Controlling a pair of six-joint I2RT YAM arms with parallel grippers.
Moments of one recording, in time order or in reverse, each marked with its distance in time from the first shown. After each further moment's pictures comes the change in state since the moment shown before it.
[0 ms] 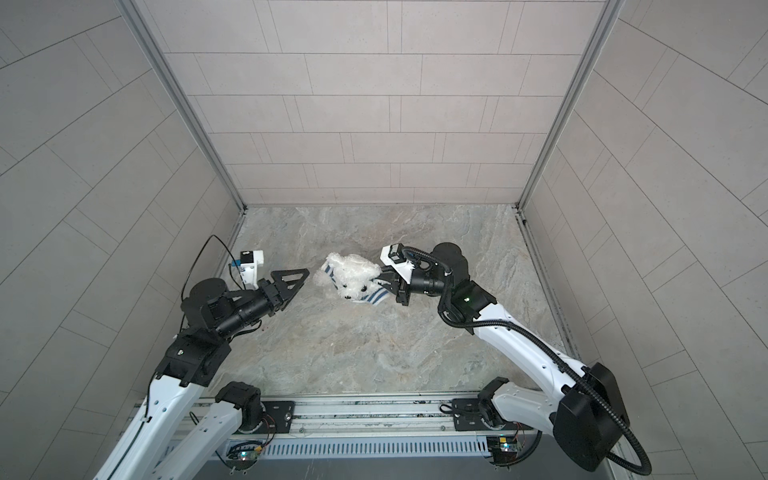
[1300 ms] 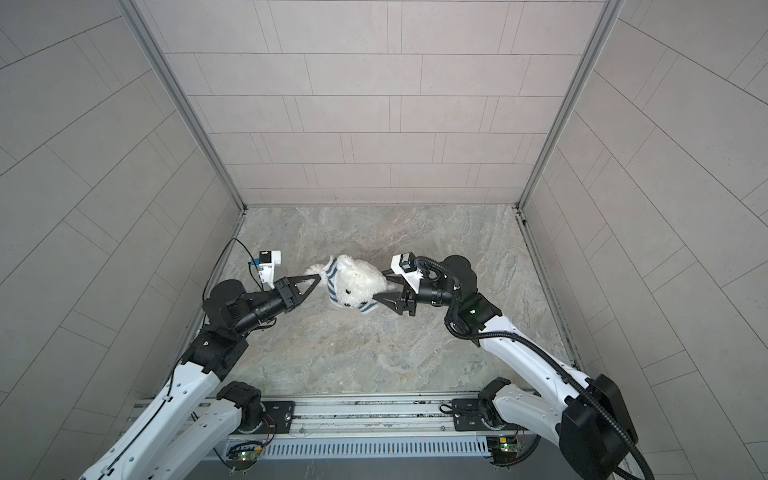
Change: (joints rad) left arm -0.084 0.071 -0.116 0.269 0.031 0.046; right arm -0.017 -0.095 -0.149 0.052 -0.015 0.066
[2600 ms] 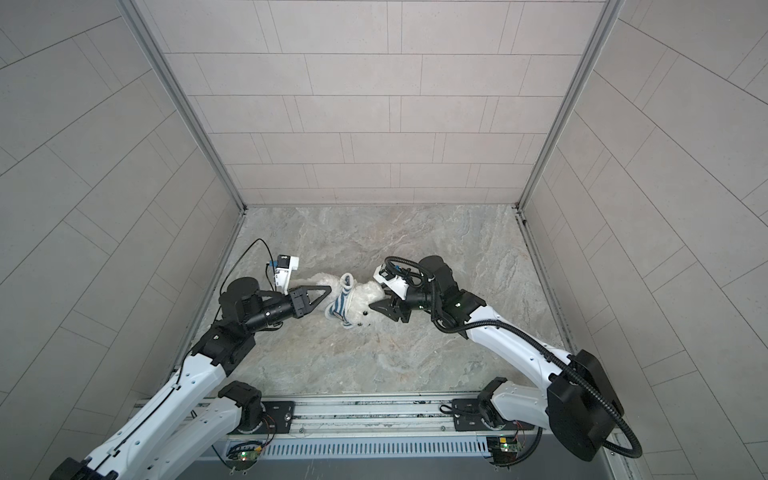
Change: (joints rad) left arm -0.043 0.071 -0.024 -0.025 0.075 0.216; right arm 0.077 0.165 0.076 -0.275 0.153 -0.133
